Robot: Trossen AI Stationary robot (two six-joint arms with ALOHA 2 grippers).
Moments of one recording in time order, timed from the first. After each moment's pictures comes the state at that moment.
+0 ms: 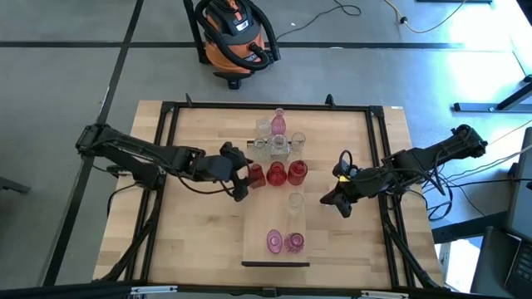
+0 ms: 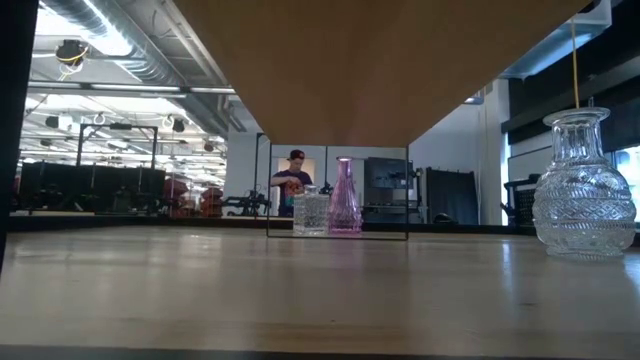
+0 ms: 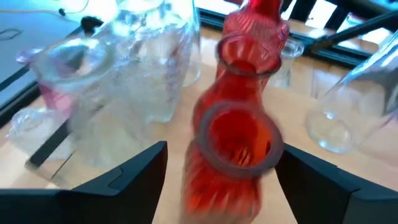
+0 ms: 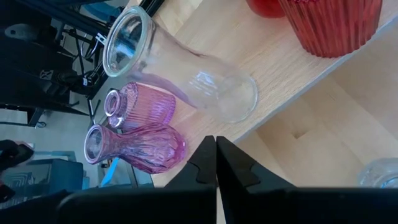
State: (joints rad) left arm -0.19 1.35 1.10 -0.36 -0.44 -0.42; right arm 0.43 1.10 1.12 -0.71 0.12 1.10
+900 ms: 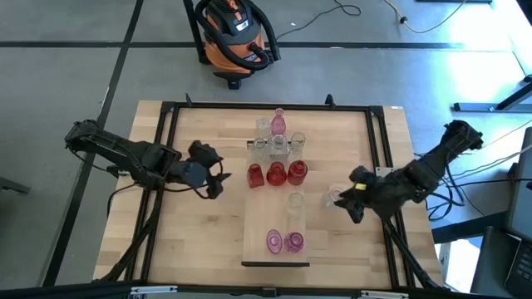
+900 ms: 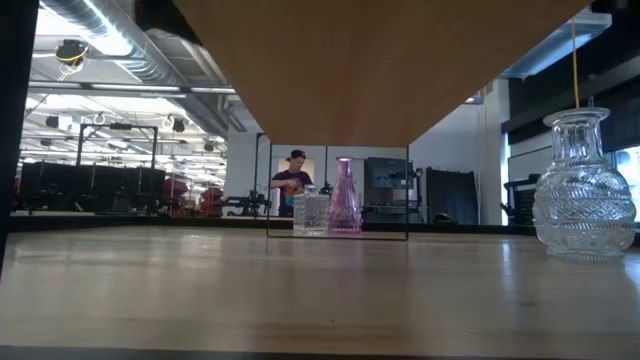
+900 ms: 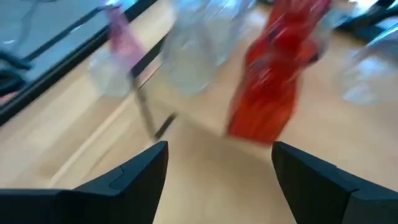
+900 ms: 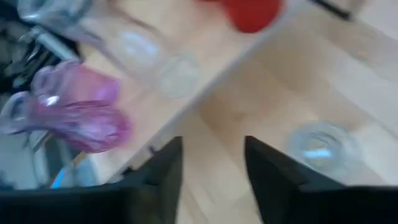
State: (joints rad) left arm -0.31 1.15 1.10 -0.79 -0.59 -0.67; right arm 0.65 1.06 1.12 -0.96 0.39 1.27
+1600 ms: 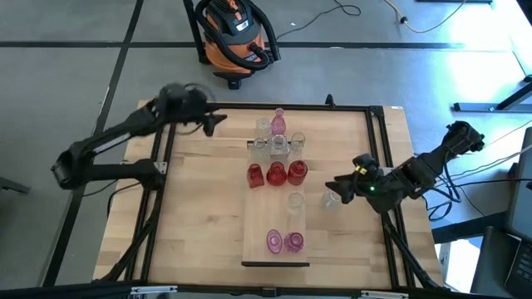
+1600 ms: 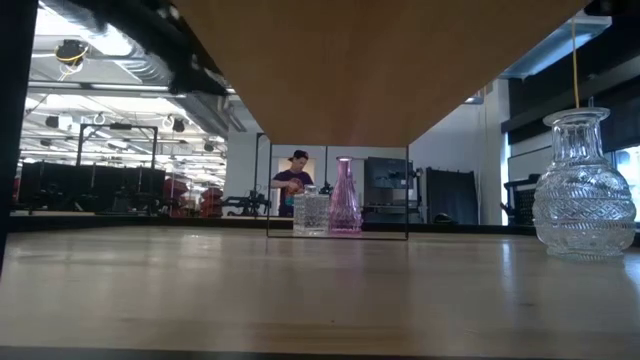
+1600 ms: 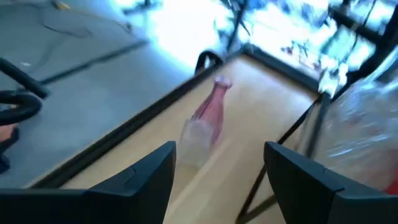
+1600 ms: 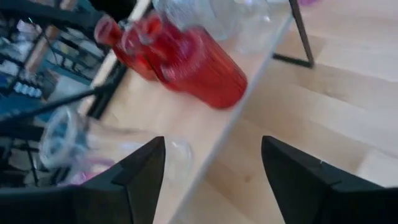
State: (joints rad) left arm 0.67 0.94 0.81 -0.30 0.14 -0.19; right arm 0.62 1.06 1.12 -0.94 0.66 1.51
